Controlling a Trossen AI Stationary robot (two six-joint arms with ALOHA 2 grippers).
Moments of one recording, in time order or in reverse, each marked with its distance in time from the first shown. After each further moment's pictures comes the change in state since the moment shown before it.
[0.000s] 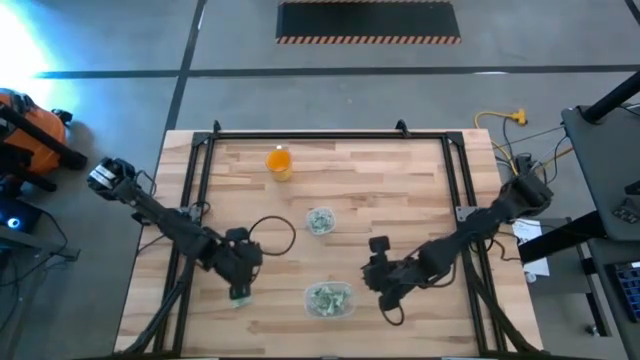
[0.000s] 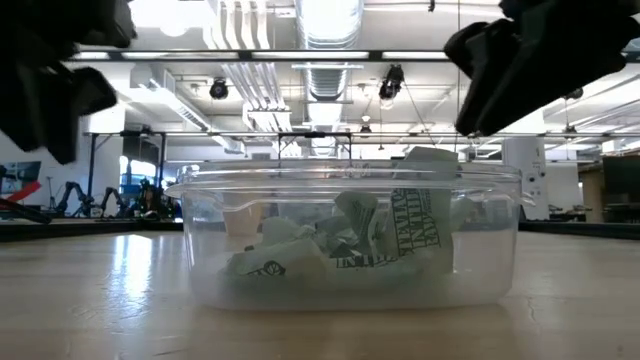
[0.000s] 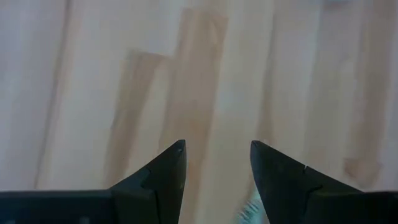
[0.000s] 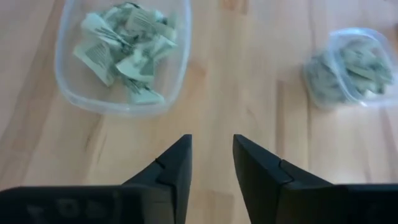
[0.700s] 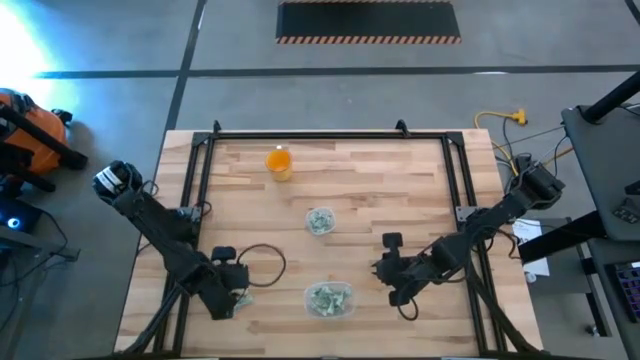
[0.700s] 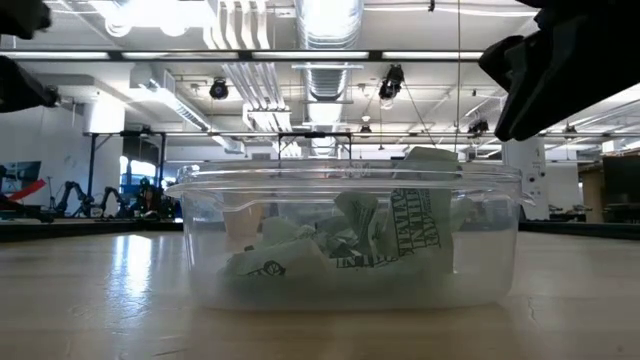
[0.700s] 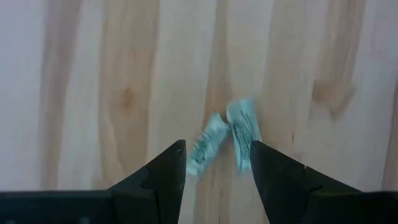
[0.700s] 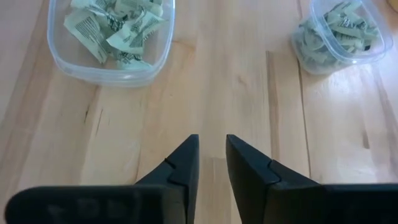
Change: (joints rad) left arm -0.243 0.082 0.043 -0.086 0.039 -0.198; right arm 0.040 -0.130 -0.141 0.008 0.041 0.119
